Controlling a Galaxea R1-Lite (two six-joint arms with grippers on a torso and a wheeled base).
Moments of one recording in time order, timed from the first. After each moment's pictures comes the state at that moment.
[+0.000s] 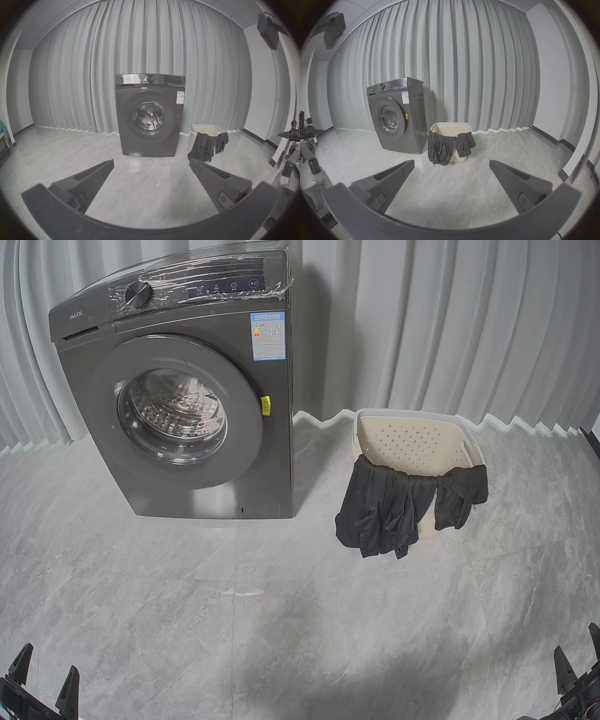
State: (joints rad) left arm 0.00 0.02 -0.02 0.00 0.01 -0.03; right arm 0.00 0.02 -0.02 0.00 0.01 0.00
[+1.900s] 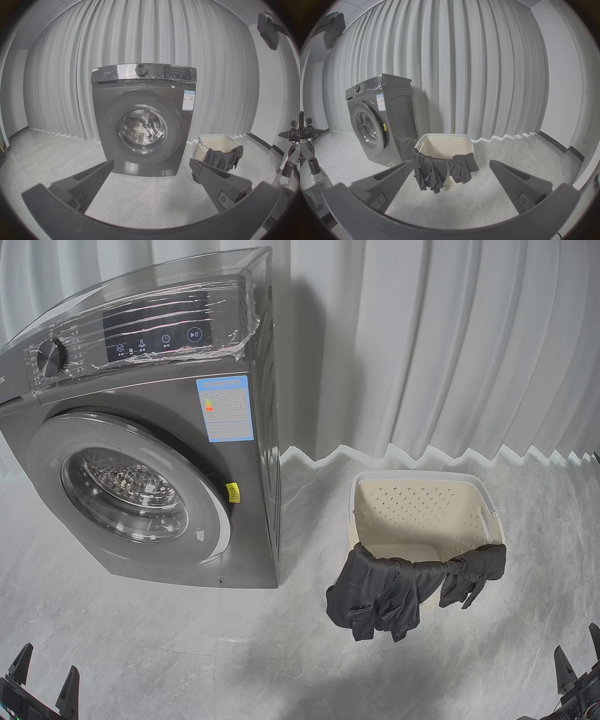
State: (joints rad) left arm 0.00 0.02 -0.02 0.00 0.01 -0.03; right arm 0.00 0.02 -0.02 0.00 0.01 0.00
